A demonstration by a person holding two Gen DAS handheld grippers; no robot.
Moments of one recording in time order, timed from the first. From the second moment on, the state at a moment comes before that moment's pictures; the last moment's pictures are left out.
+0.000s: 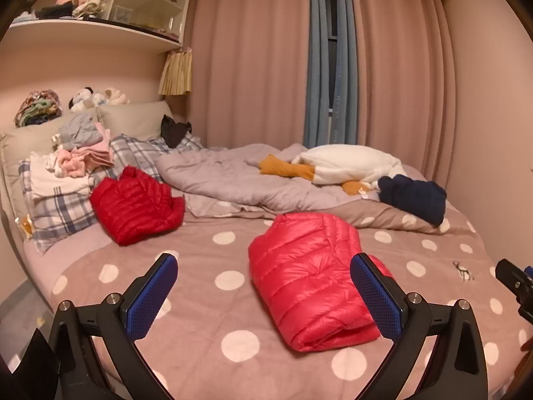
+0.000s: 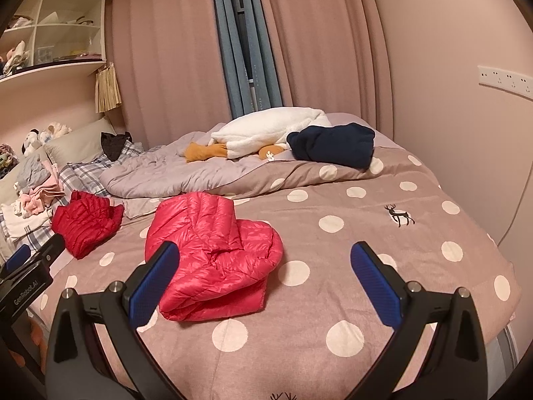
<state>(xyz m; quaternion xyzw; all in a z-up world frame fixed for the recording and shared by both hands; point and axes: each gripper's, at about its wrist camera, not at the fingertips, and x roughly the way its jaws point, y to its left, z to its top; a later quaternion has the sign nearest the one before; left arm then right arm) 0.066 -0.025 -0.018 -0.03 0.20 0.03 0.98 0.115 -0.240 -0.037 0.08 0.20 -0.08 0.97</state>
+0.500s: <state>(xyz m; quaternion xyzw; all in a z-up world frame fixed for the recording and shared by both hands) 0.066 -0.026 -0.018 -0.02 0.19 0.03 0.98 0.119 -0.239 -0.039 0.08 0.21 -0.08 0.97</state>
